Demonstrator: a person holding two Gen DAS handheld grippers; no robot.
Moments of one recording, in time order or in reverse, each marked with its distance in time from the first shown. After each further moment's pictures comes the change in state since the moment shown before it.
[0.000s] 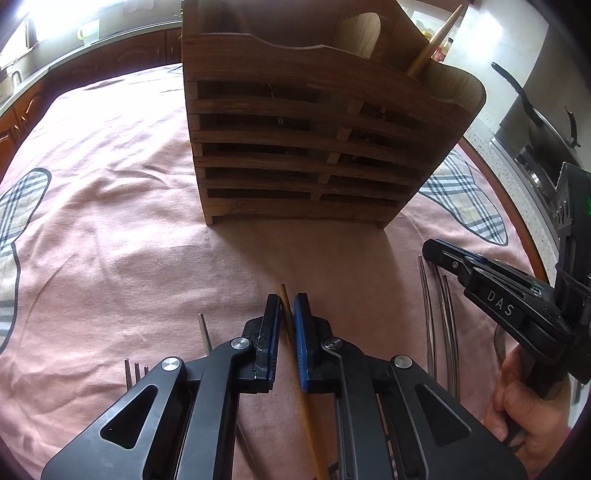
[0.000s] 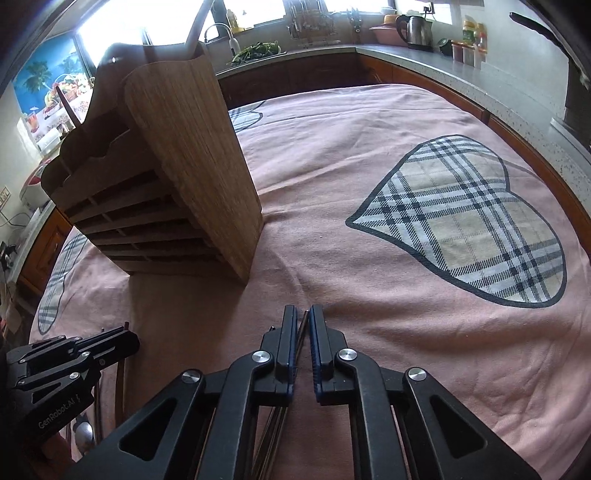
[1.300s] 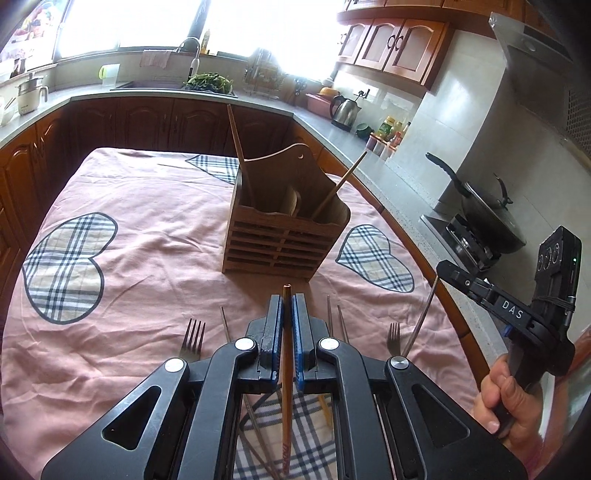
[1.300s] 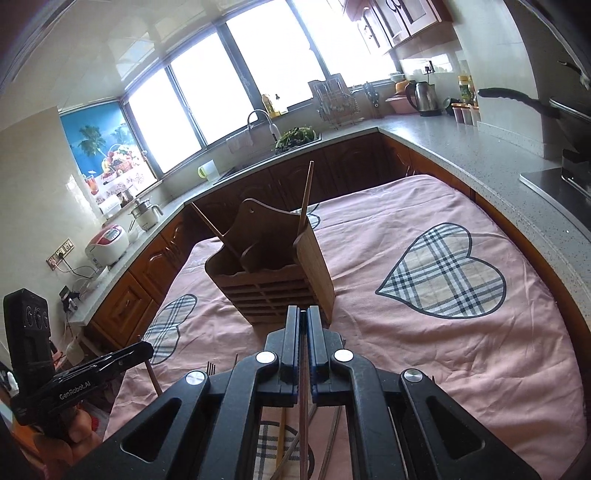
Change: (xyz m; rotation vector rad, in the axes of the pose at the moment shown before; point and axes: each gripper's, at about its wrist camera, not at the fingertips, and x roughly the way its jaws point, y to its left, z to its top) left arm -0.189 0.011 -0.041 -0.058 -0.308 -0.135; right arm -0.179 0.009 -0.013 0.046 -0.307 0.201
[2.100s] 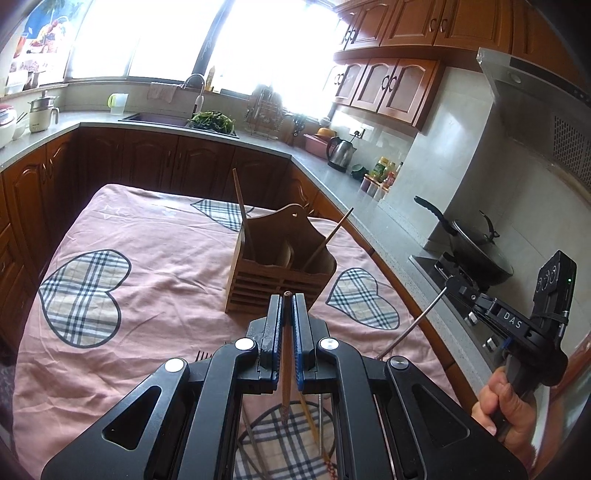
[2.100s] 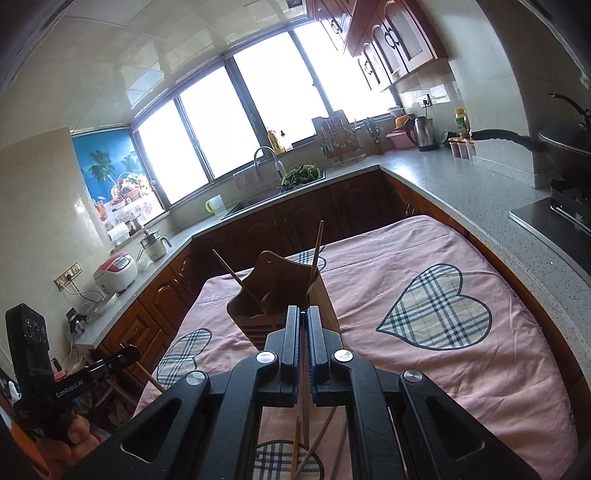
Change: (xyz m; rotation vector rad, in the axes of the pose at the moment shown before) left arm -0.046 0.000 0.019 -0.015 -0.154 -0.013; right arm -0.045 0.009 0.020 0.001 -0.141 0.013
